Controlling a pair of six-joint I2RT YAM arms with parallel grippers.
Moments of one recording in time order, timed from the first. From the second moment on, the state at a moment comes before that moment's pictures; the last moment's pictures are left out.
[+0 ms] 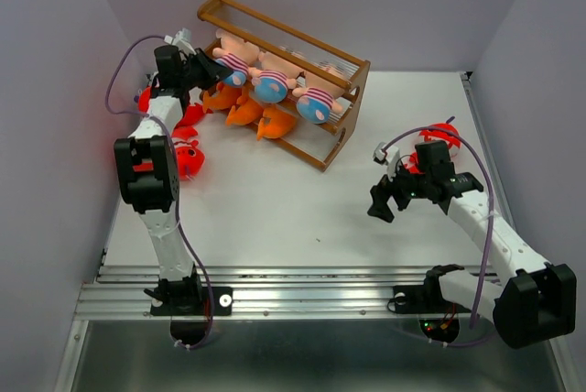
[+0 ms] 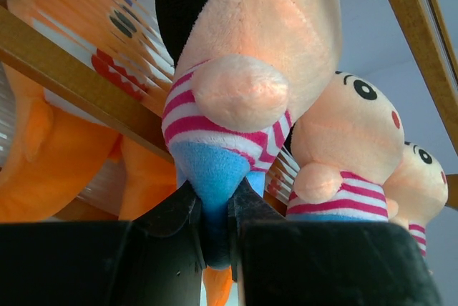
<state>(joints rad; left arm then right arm) 0.06 2.04 1.66 0.10 0.59 -0.66 0.22 1.08 0.77 -0.62 -0.62 -0.48</state>
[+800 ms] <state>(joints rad) 0.06 2.15 1.82 0.01 0.64 -0.66 0.21 1.09 0.77 -0.62 -0.62 -0.48</state>
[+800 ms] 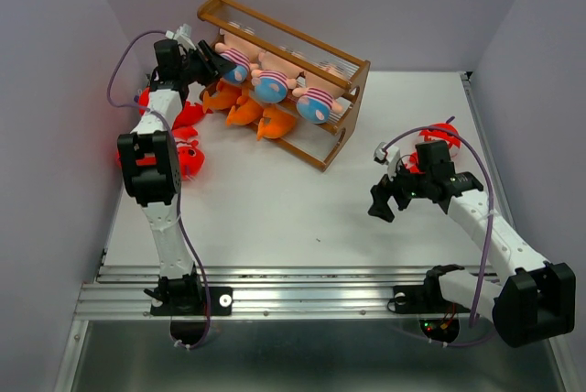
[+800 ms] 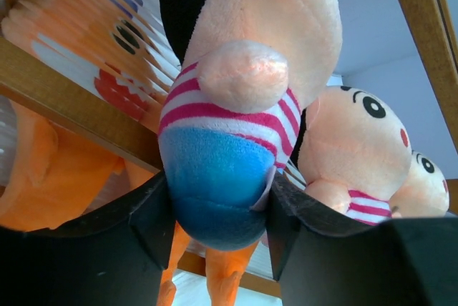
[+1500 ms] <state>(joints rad) 0.09 2.10 1.75 0.01 0.63 -0.64 0.20 1.09 0.77 -0.62 -0.62 -0.48</state>
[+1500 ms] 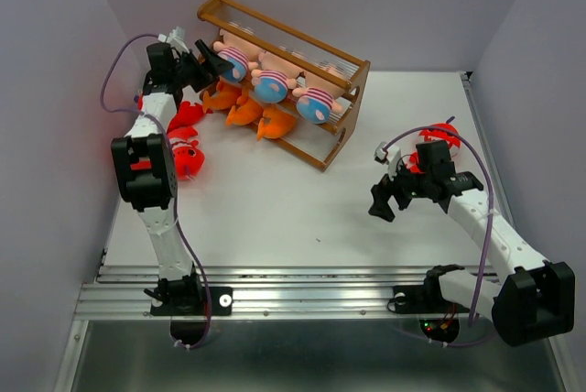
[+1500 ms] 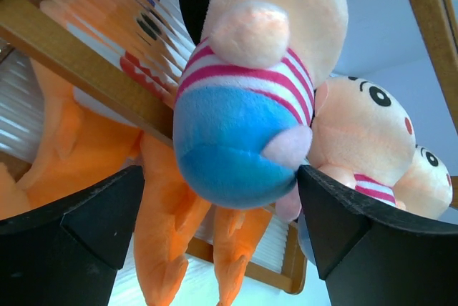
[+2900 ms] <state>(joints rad) 0.18 0.98 0.67 0.26 0.60 -0.58 0.02 1.03 0.77 -0.59 -0.56 -0.45</state>
